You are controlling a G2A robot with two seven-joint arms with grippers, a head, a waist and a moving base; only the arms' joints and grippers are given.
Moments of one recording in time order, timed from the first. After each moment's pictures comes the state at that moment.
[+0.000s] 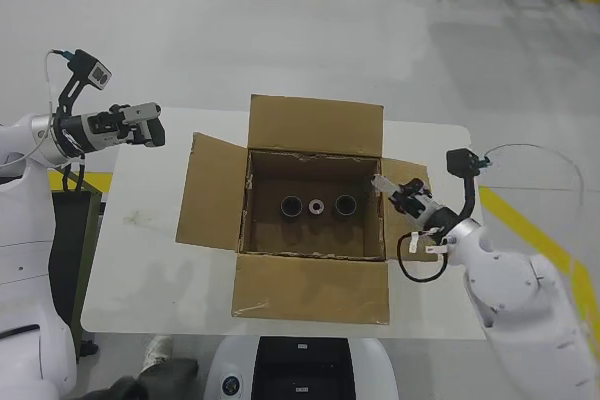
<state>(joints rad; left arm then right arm) 0.90 -0.94 -1.72 -1.36 -0.34 -0.13 -1.50 -1.41 -1.08 1.32 -2.09 -0.37 0.23 0.58</state>
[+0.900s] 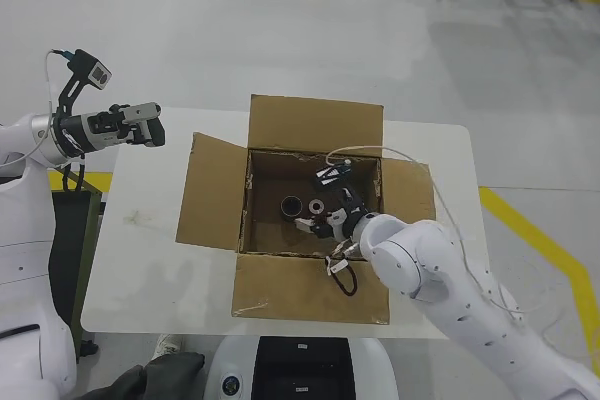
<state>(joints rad) 0.90 -0.94 -1.72 -1.36 -0.34 -0.13 -1.50 -0.97 -1.16 0.77 -1.94 -0.90 0.31 1.01</state>
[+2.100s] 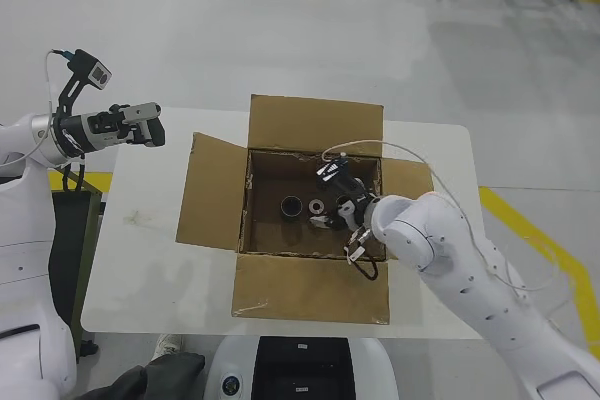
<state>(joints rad) 0.90 -0.94 -1.72 -1.36 -0.34 -0.13 -1.50 -0.91 -1.16 0.83 -1.82 -0.93 0.04 1.11</state>
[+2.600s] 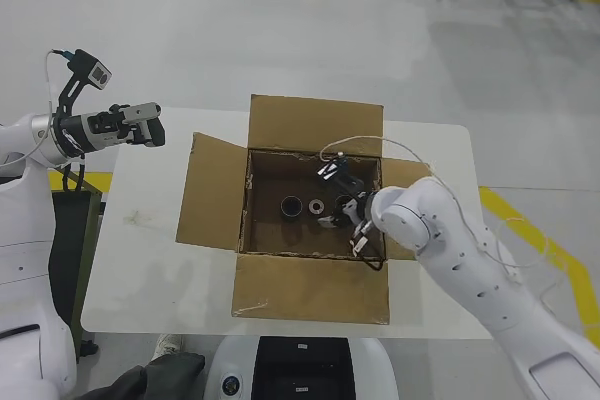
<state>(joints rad) 0.90 -0.94 -1.72 -1.36 -0.34 -0.13 -1.50 -0.84 -1.18 0.80 -1.67 -0.88 -0.05 1.19</state>
